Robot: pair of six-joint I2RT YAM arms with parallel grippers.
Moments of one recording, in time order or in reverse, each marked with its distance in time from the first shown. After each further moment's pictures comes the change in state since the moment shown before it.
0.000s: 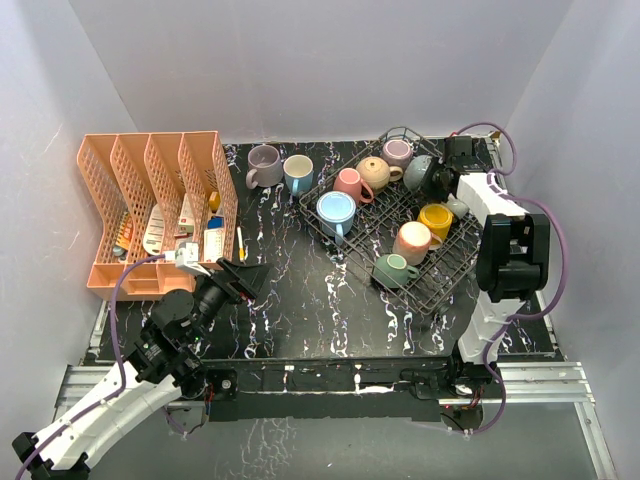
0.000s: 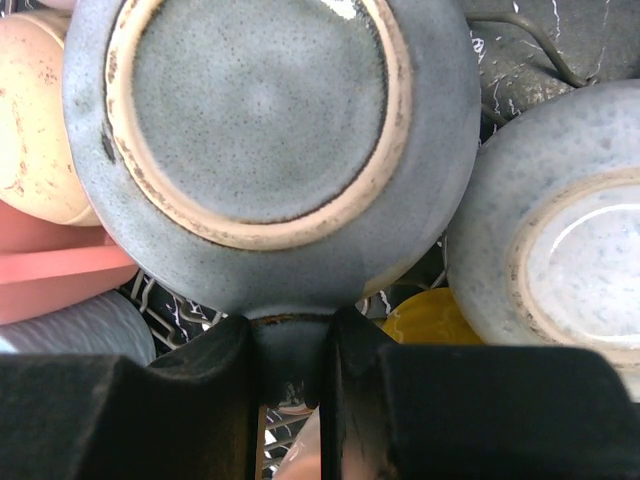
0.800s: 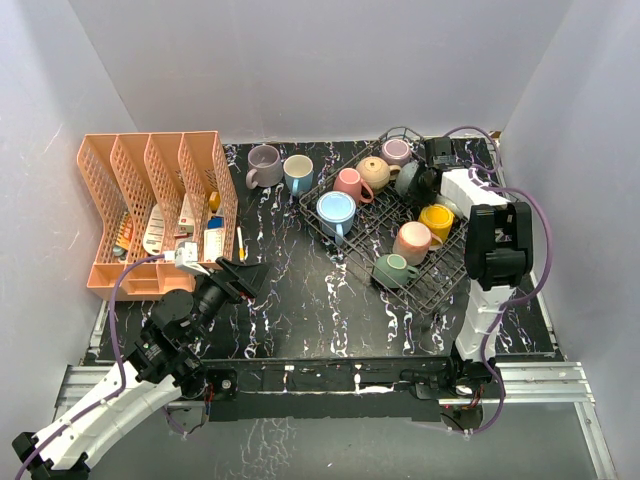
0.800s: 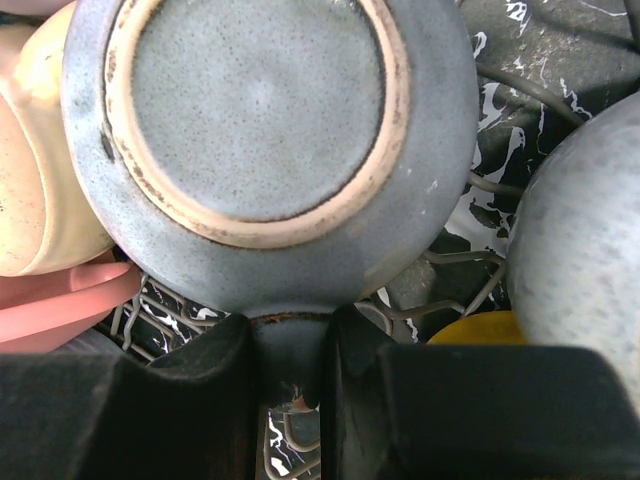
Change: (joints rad) left arm 0.000 0.003 0.000 0.011 0.000 -0.017; right arm 0.070 0.122 0.092 -0.057 0.106 0.082
